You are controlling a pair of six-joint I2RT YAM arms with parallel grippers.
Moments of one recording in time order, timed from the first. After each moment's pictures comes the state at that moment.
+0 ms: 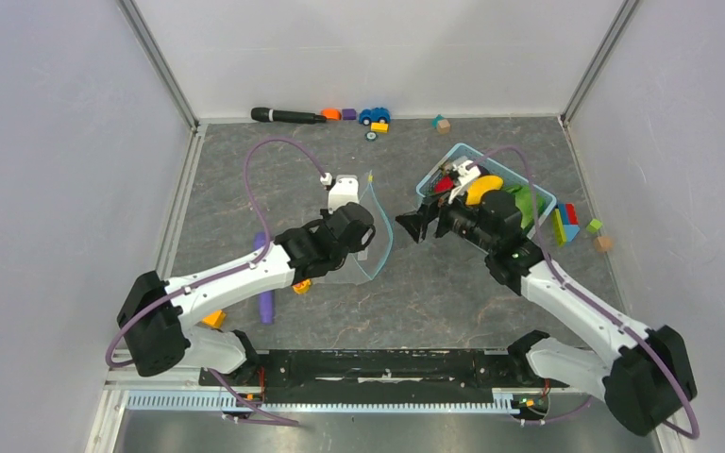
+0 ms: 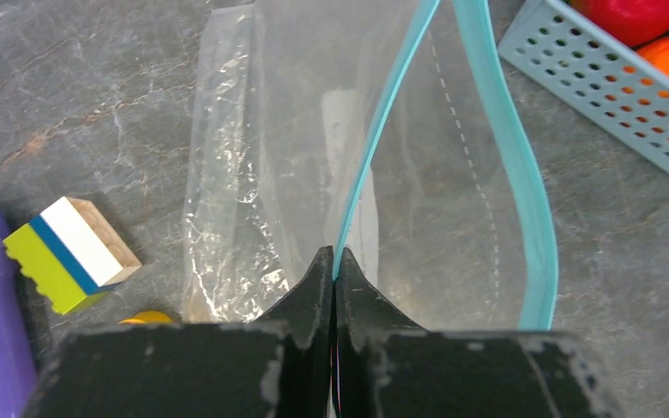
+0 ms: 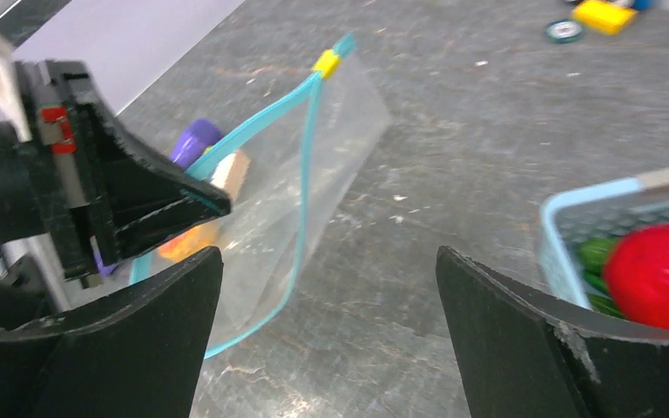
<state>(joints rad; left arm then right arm) -0.95 1.35 1.01 -0.42 -0.63 -0.62 0.52 1.11 0.67 0.27 -0.34 0.24</state>
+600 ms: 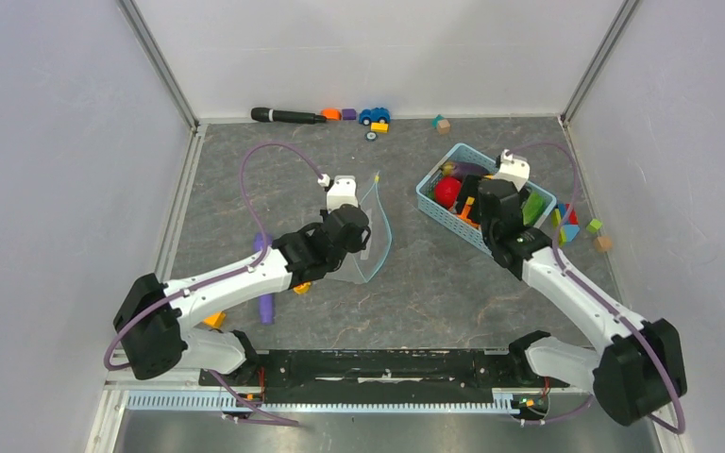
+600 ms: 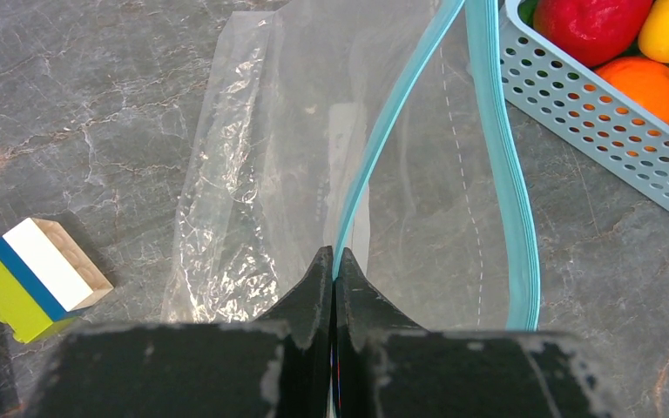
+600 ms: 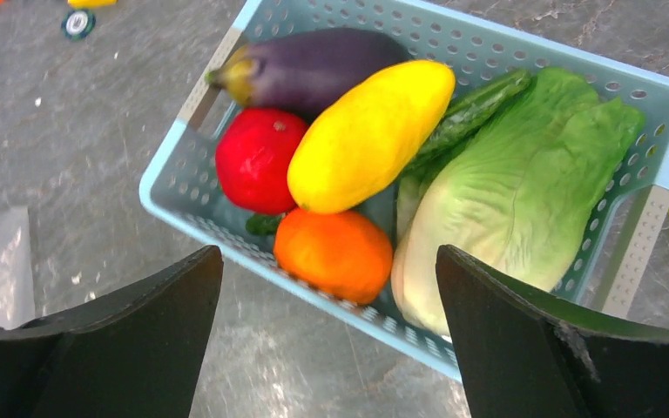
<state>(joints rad) -0.94 1.33 0.95 -0.28 -0.59 -0.60 0.43 1.10 0.73 -0.12 0.49 0.42</state>
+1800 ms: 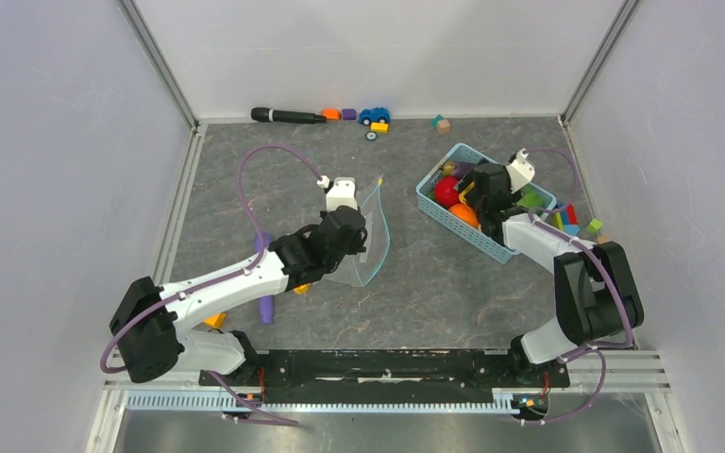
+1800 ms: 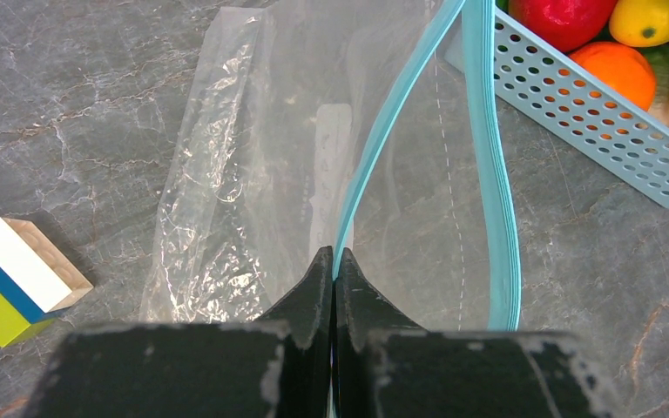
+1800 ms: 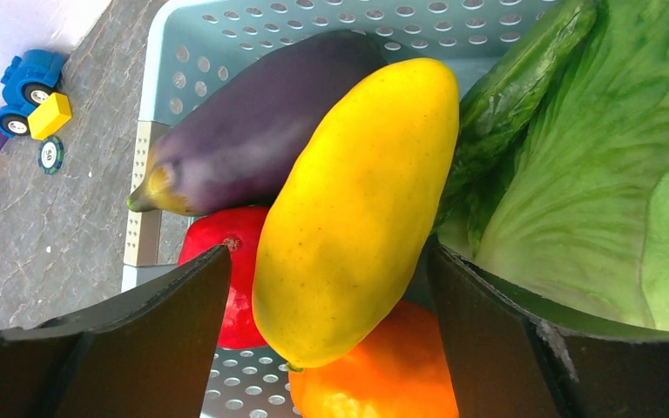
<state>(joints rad) -0.94 1.30 0.92 -0.26 -0.54 -0.60 0.26 1.52 0.83 0.09 0.45 0.83</state>
